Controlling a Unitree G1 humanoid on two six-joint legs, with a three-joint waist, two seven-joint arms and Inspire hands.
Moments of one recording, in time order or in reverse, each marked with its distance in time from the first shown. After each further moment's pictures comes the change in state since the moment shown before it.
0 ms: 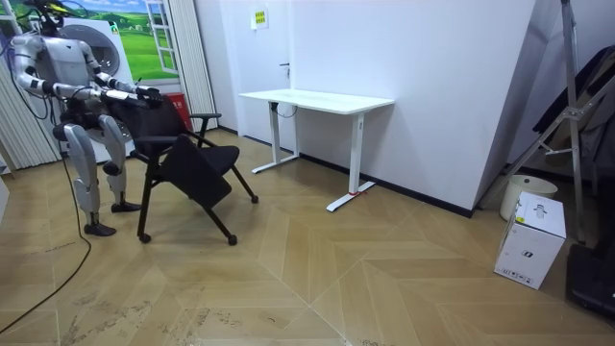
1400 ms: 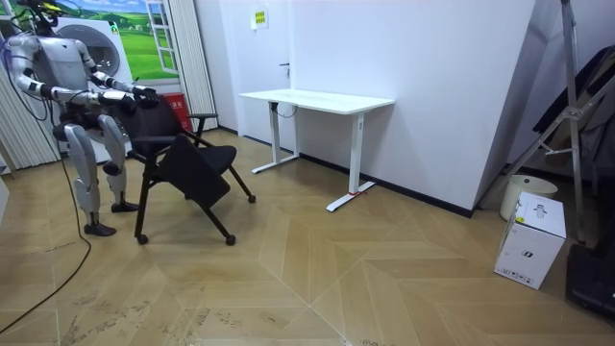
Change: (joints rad) left arm 0.024 -0.005 -0.012 0.019 -0.030 -0.033 -0.016; right arm 0.020 0.017 0.000 0.108 0.007 -0.040 -0.180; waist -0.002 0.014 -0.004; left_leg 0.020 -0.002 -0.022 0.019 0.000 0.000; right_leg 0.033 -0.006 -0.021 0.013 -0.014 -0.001
